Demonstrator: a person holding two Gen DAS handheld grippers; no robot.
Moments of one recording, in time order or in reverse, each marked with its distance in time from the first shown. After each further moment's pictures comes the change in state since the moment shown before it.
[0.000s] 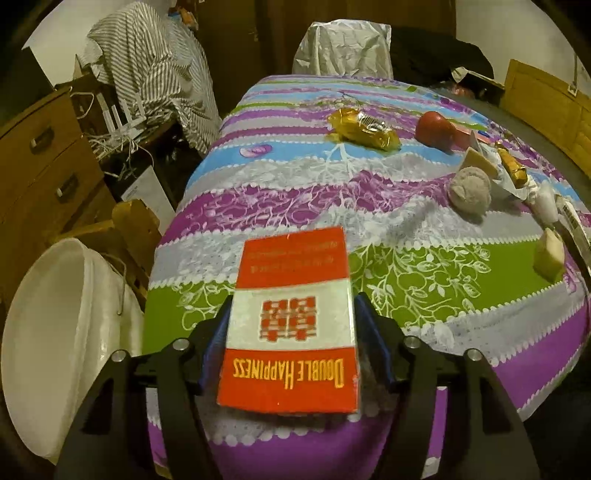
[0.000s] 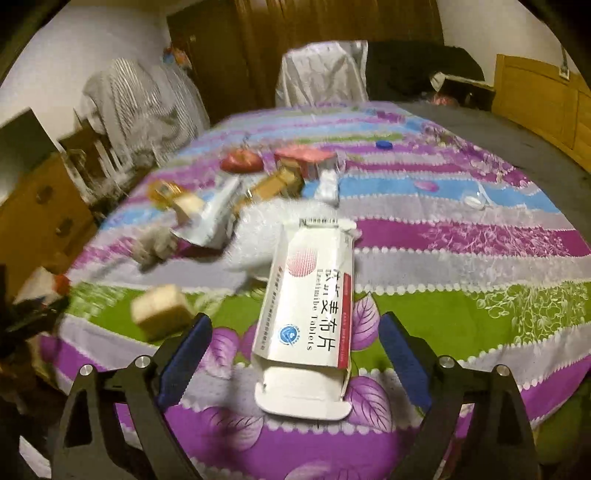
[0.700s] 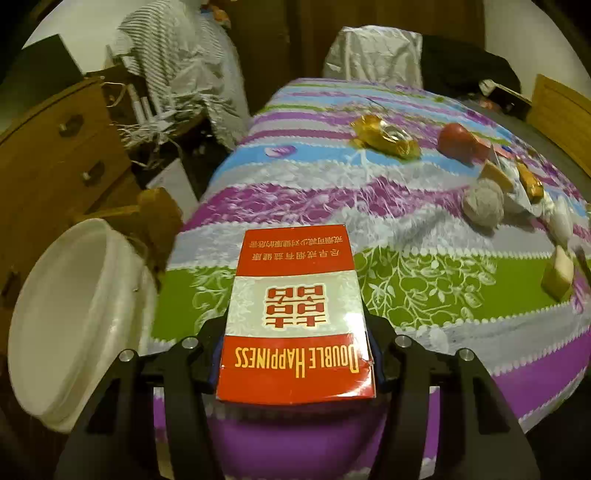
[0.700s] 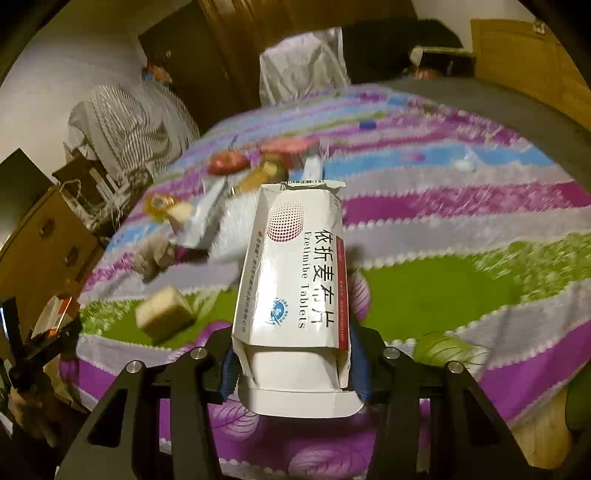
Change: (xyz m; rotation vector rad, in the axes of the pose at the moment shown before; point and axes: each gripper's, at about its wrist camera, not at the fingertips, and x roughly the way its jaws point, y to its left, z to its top) left arm -0.020 -0.012 -0.004 -0.093 -0.023 0.118; right arm -0.011 -0.025 -0.010 0.143 -0.019 0.062
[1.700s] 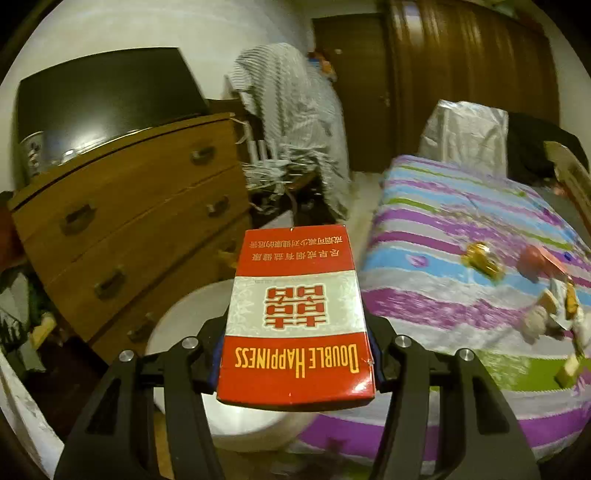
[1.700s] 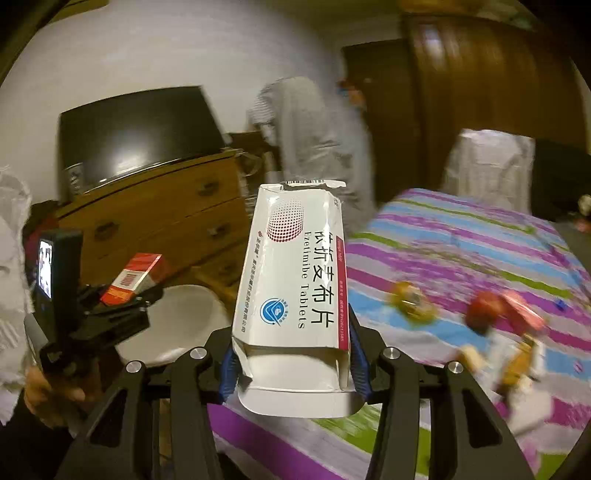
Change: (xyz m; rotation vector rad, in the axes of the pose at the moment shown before) left arm -0.123 0.135 0.037 -0.223 -0.213 0.296; right arm -0.058 0.338 0.045 -0.554 -0.132 0.470
